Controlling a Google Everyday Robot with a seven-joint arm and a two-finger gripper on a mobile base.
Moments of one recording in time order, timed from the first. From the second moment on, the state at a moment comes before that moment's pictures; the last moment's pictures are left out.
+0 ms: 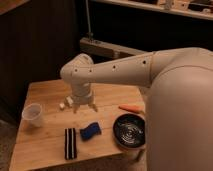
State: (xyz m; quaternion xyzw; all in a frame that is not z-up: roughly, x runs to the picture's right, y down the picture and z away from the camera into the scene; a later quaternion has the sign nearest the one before) arm -0.103 0.096 0.704 -0.26 0.23 0.64 0.68
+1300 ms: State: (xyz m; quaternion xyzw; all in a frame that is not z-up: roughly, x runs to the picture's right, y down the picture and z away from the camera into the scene) arm -0.018 0.080 0.716 -0.26 0.08 0.58 0.77
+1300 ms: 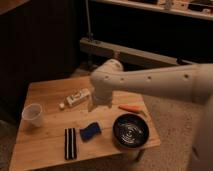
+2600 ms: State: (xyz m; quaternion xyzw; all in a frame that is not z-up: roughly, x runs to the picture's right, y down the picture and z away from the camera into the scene) arm 0.084 -0.028 0.782 -0.16 0.00 0.35 0.92
